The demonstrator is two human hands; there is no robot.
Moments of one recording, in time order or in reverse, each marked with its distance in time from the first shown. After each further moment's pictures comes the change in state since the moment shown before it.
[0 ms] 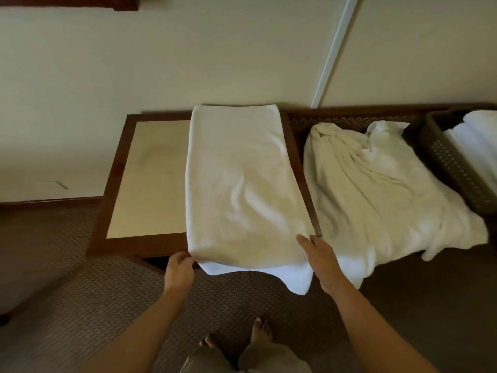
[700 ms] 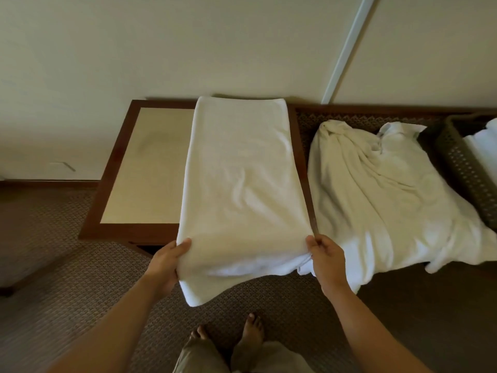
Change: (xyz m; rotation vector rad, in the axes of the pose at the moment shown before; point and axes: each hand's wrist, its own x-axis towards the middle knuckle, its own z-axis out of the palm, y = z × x) left_hand 0.001 0.008 -0.009 -0.347 -0.273 -0.054; right_hand 0.022 0.022 -0.026 0.036 0.101 -0.191
